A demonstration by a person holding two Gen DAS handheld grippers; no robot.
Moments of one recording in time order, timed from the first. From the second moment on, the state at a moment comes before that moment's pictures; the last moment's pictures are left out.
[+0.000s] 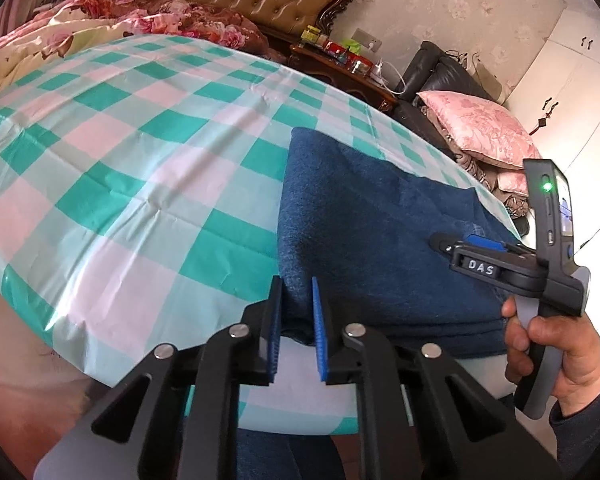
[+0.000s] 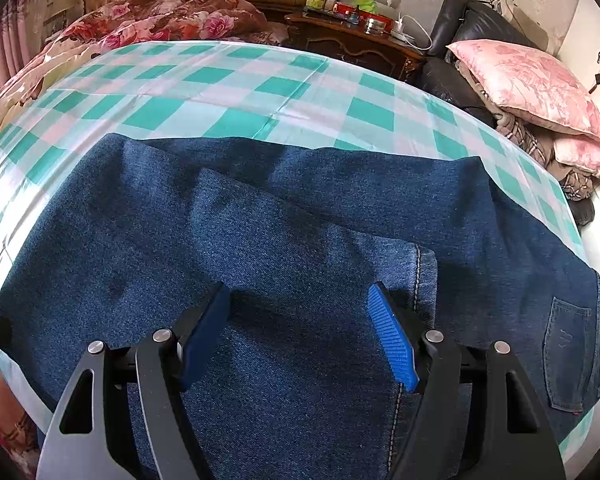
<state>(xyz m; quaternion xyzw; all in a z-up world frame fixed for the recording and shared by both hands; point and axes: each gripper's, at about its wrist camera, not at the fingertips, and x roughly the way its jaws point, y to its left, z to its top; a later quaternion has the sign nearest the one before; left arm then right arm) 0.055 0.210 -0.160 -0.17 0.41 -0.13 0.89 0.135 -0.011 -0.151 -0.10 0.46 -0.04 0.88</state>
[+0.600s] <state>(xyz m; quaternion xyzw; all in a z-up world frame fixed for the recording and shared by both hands) 0.041 0.159 -0.110 -0.02 0.35 -0.09 0.93 0.224 0.108 -0.081 -0.06 0.59 0.16 0.79</state>
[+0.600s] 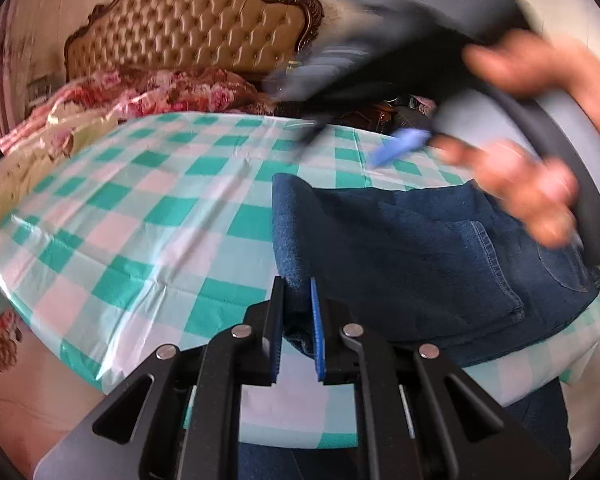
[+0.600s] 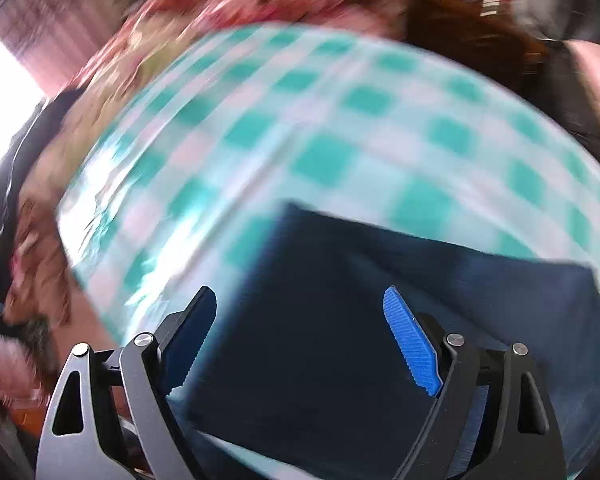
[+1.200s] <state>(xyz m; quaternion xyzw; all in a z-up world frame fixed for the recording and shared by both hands) 0.044 0.140 -0.109 -0.13 0.37 -0.07 0.92 0.233 0.093 -0.081 -0.03 0.61 0.18 0.77</state>
